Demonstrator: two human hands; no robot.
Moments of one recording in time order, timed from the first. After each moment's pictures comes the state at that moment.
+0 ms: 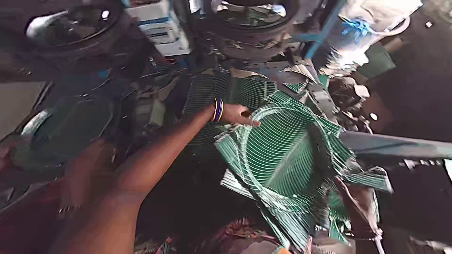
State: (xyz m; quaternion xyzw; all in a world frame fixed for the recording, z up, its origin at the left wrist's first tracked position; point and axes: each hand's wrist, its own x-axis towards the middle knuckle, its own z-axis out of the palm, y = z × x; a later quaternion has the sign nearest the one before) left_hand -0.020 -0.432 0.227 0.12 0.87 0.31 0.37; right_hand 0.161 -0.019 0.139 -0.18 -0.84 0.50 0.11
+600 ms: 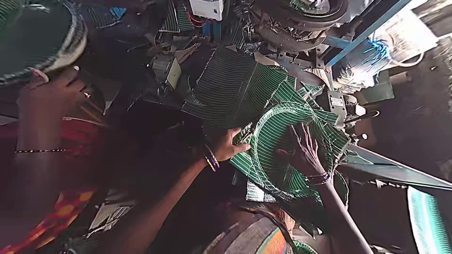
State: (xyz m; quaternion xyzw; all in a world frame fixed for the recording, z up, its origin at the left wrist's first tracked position) left_hand 0.177 -0.434 0.160 -0.07 0.79 0.60 0.12; right_hand 0.073 -0.129 0.128 0.25 -0.96 0.10 -0.03
